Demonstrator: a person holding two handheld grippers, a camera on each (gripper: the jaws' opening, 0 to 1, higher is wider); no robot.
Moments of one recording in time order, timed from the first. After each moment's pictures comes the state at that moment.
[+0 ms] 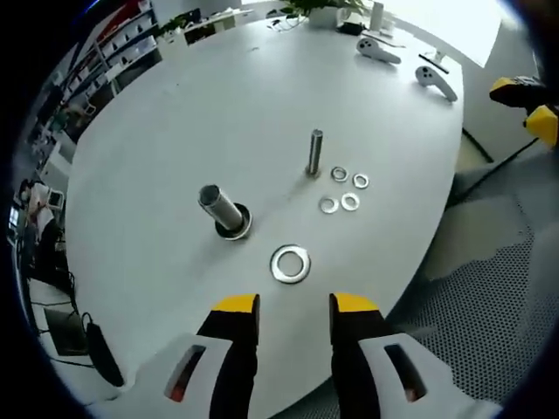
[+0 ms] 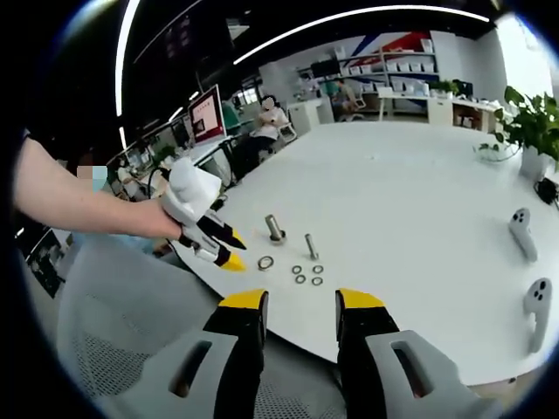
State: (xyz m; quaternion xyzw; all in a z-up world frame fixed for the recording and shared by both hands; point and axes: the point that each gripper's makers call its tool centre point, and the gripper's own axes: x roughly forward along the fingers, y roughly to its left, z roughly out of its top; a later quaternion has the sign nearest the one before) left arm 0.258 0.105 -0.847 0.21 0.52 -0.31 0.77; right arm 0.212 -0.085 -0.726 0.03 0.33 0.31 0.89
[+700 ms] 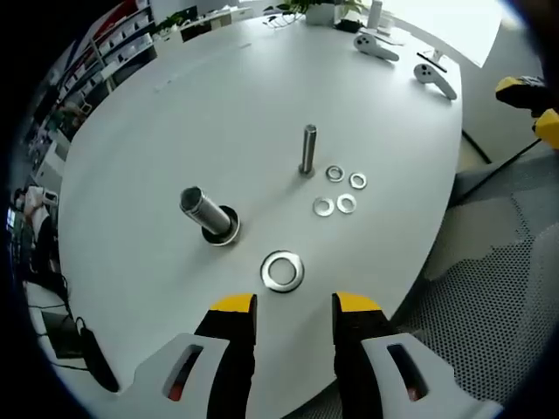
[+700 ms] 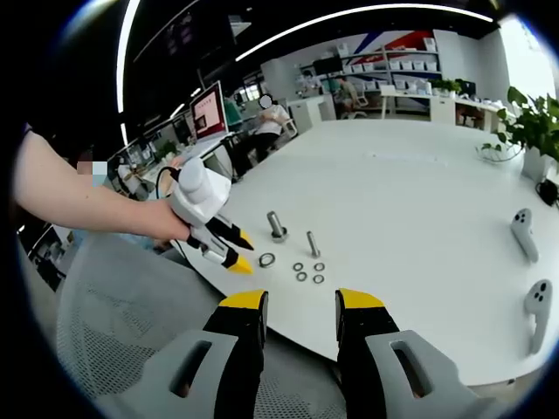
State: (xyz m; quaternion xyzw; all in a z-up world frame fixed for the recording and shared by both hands) left arm 0.261 0.100 -0.855 0.22 0.52 -0.32 0.76; right arm 0.210 -0.083 -0.726 0.02 0.33 0.32 0.89
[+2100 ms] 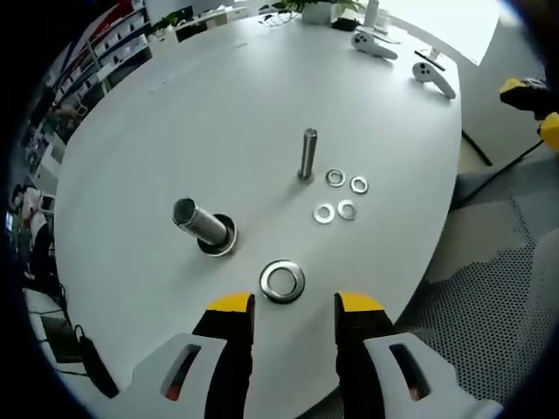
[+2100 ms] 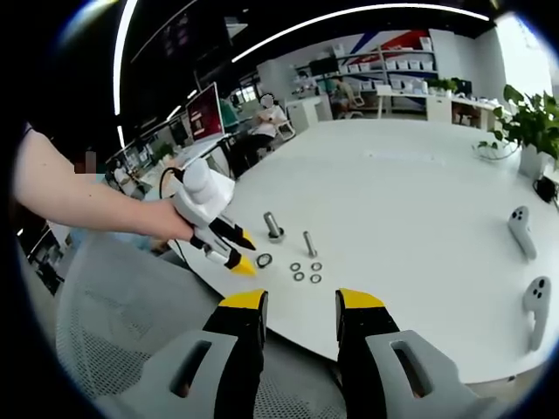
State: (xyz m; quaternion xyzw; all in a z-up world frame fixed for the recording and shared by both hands) left arm 0.267 0.091 -0.859 0.21 0.52 -0.33 0.76; right arm 0.211 -0.086 -0.727 0.02 0.33 0.31 0.89
